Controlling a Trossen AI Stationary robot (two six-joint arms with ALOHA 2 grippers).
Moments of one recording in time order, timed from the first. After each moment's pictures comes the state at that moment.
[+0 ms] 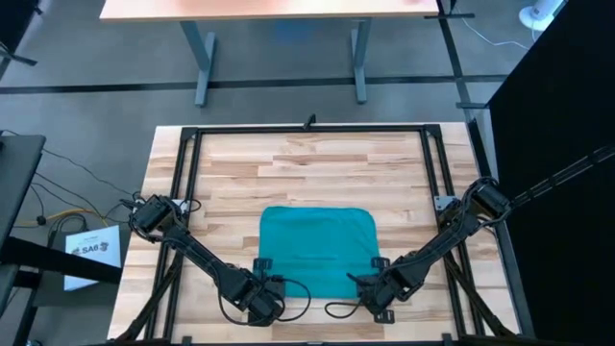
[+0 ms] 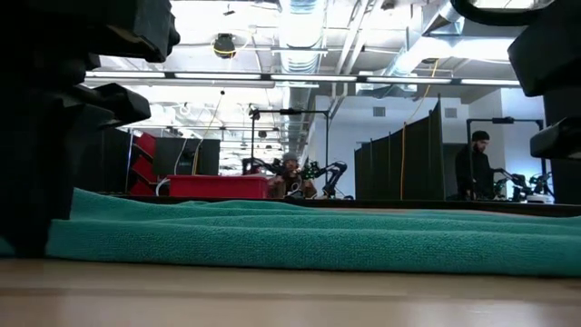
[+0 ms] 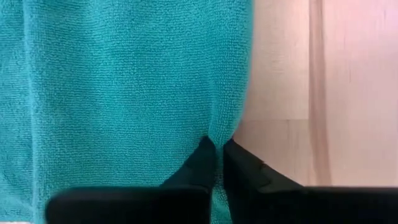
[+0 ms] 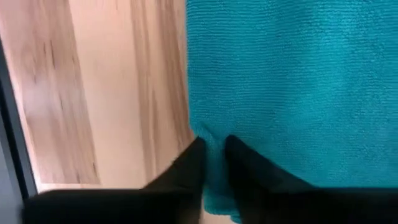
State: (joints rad) left arm -0.68 1.96 1.26 -0.66 -0.23 -0.62; right arm 0.71 1.85 1.04 -0.52 -0.03 0.79
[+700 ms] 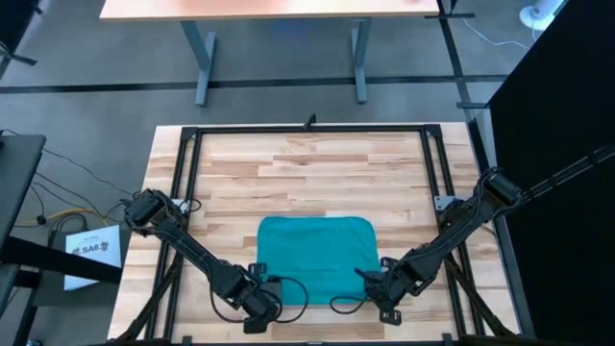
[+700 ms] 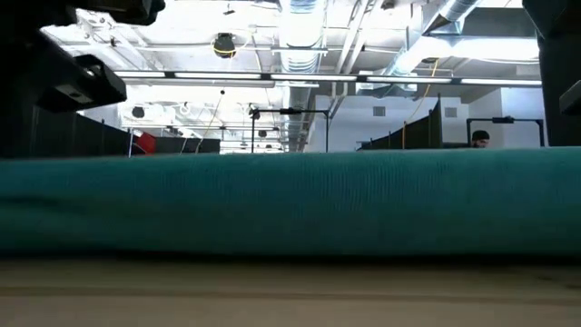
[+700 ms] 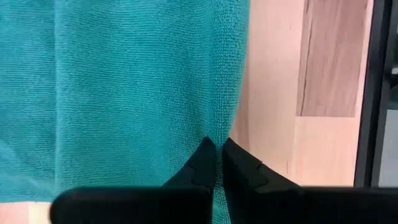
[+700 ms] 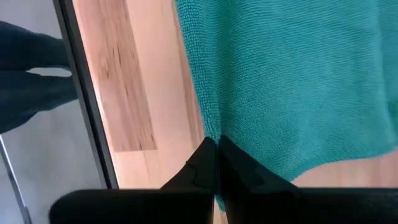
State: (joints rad) left arm -0.69 1.88 1.26 -0.65 -0.09 -0.72; right arm 0.72 1.67 1.04 -0.57 -0.08 0.92
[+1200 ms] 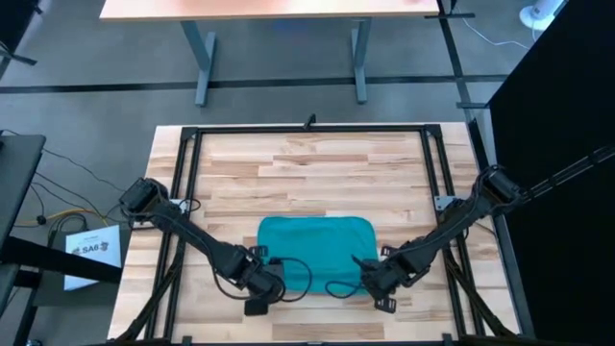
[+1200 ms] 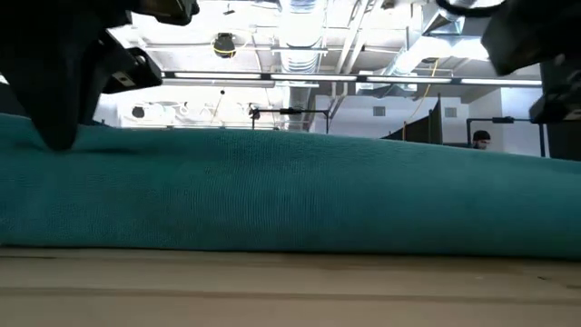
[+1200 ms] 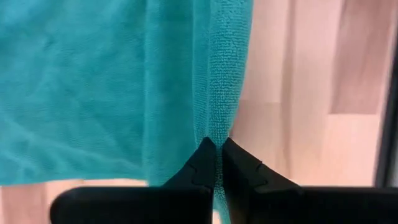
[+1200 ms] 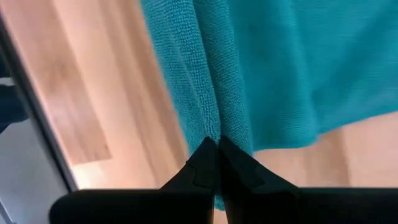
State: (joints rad) left arm -0.57 1.78 1.26 -0.79 -0.07 -0.60; right arm 0.64 1.67 1.04 -0.69 -0.07 0.92
